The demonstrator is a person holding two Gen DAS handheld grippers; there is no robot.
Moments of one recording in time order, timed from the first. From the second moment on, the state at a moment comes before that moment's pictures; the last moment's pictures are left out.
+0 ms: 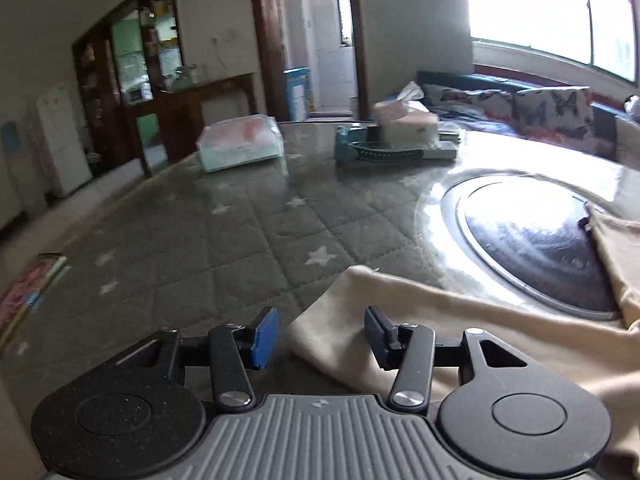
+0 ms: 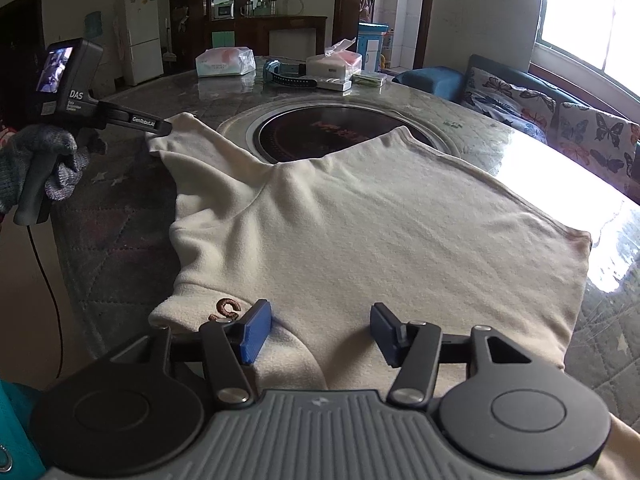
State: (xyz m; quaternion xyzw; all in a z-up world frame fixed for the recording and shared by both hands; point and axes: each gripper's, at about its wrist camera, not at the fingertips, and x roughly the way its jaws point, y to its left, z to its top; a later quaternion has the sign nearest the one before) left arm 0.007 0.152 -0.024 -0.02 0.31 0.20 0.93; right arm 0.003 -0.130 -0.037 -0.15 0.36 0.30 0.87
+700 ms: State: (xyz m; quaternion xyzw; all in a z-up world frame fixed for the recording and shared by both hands) left arm 0.024 0.133 -0.002 0.03 0.30 0.14 0.94; right arm 0.005 -0.132 -0.038 -0.15 0.36 0.30 0.87
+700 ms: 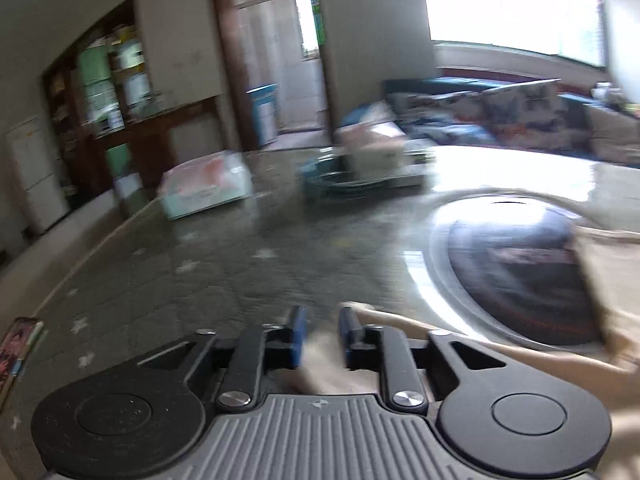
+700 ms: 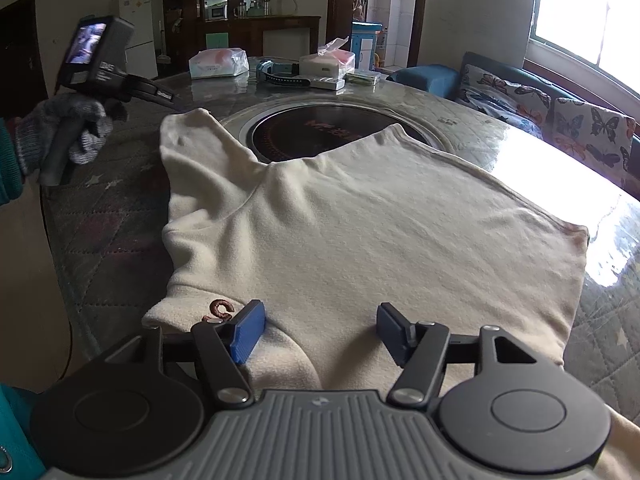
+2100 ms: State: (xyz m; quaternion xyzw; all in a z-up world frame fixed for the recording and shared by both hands) left arm -0.035 0.026 0.078 -0.07 0.16 -0.09 0.98; right arm 0.005 -0.156 -0.017 -0.08 0.33 0.27 0.90
